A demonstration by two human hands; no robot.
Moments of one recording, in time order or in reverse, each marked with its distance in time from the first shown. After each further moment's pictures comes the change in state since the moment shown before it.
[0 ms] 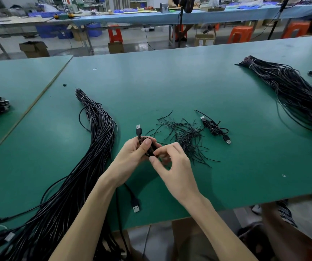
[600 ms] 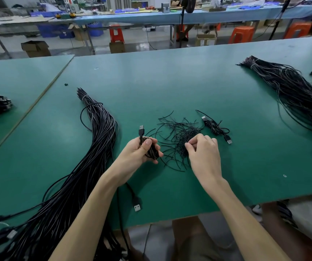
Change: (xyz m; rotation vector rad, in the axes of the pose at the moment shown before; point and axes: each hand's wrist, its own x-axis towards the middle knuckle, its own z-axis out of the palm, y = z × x) left_hand 0.001 0.000 0.001 0.017 0.031 -0.068; right_hand 0.033 0.027 -0.047 -0.542 0.149 0.266
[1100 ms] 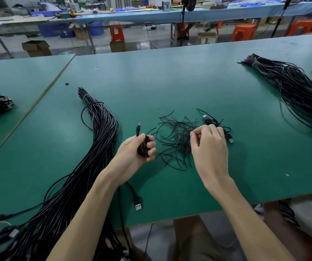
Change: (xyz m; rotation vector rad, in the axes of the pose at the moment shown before) left_hand 0.003 0.004 -0.004 -0.400 0.028 -0.107; right_hand -0.003 -0.015 -0.019 -0.051 0.219 -0.197
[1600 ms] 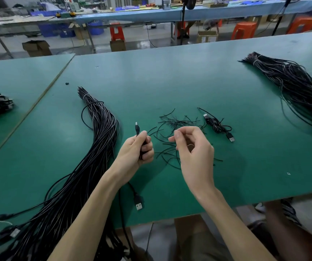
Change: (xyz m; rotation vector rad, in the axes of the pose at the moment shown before) left_hand -0.003 0.000 0.004 0.217 0.060 0.053; right_hand -0.025 -0.043 -0.003 0.749 -0.035 0.160
